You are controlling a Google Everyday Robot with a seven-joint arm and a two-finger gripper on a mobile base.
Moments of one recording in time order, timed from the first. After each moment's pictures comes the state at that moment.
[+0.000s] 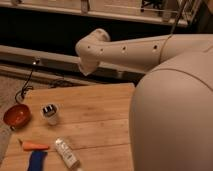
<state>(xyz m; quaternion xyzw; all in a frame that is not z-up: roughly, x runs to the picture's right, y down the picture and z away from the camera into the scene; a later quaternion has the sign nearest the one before) -0.065 -0.105 0.756 0.04 -0.15 -0.87 0.47</state>
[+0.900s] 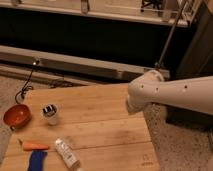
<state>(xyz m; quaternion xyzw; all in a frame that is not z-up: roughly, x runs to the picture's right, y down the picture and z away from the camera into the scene) 0.103 0.128 0.705 -0.11 -0.22 -0.79 0.56</state>
